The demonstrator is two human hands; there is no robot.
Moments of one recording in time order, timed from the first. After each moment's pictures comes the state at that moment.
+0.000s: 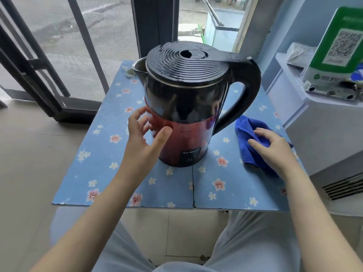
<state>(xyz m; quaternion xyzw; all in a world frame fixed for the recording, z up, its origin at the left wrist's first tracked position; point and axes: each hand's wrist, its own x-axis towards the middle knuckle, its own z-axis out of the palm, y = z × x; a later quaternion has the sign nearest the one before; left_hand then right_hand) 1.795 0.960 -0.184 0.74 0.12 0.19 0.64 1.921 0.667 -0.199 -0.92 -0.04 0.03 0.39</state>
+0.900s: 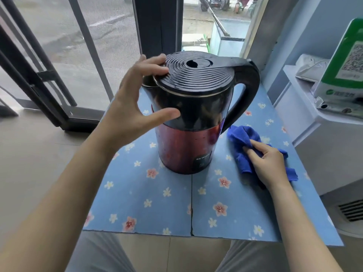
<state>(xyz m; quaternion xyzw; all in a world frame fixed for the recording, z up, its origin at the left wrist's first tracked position) 1.862 1.009 -0.106 0.85 -0.13 0.26 0.44 1.946 0.698 -0.218 -0.87 -0.06 -0.02 0.49</state>
